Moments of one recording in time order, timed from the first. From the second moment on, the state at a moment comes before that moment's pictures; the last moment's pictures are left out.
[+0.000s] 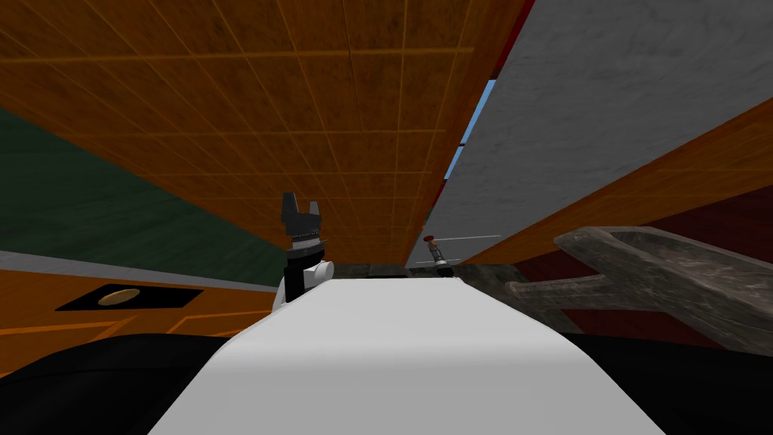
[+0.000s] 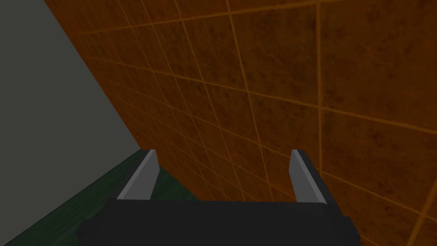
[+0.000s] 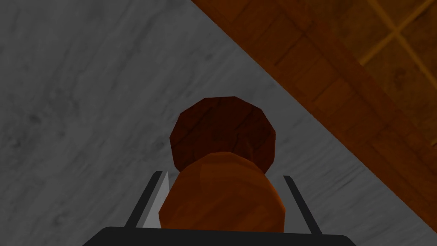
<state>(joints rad) 0.01 -0.24 -0.26 -0.67 0.34 -0.97 0.26</state>
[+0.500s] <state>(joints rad) -0.03 -0.24 -0.24 -0.60 0.33 -1.00 0.17</state>
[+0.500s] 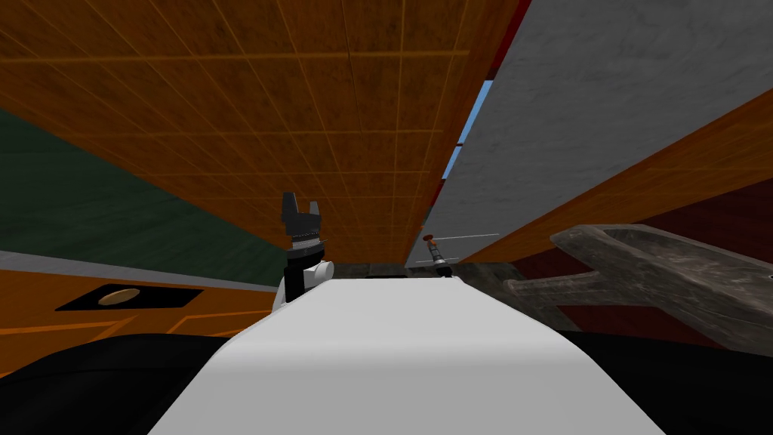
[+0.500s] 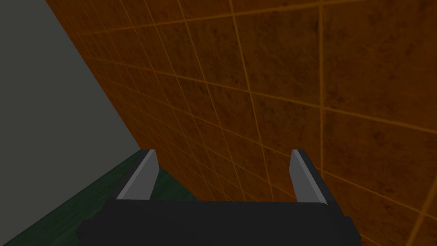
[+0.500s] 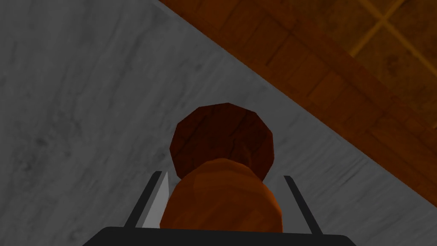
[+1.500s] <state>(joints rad) -0.07 -0.26 -0.18 -0.53 0.30 -1.04 -0.06</state>
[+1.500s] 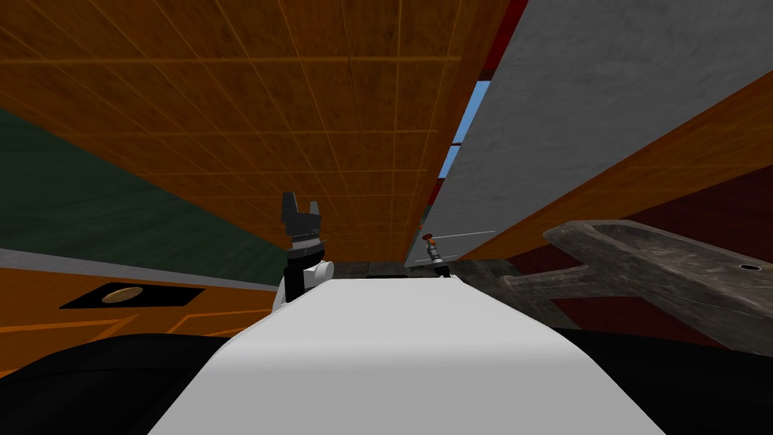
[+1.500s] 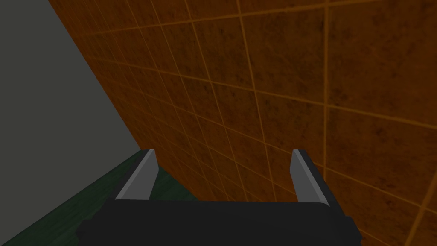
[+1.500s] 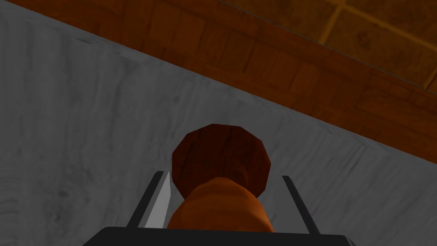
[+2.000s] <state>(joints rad) -0.08 -0.25 -0.14 -0.51 0.29 -1.05 -0.18</state>
